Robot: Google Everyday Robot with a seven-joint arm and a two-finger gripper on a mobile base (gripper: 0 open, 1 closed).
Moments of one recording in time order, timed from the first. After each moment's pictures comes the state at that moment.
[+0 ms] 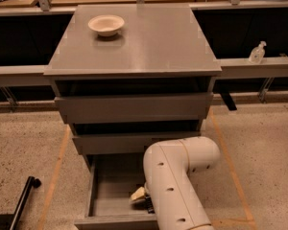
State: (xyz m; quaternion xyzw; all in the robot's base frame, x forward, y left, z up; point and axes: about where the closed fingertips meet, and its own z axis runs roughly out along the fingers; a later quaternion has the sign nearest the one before) arm 0.548 -0.013 0.117 0.08 -0.97 -0.22 0.06
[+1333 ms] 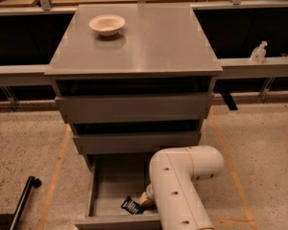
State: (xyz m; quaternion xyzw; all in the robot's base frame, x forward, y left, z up) arm 0.531 -0.016 0.093 0.03 -0.96 -0.25 0.09
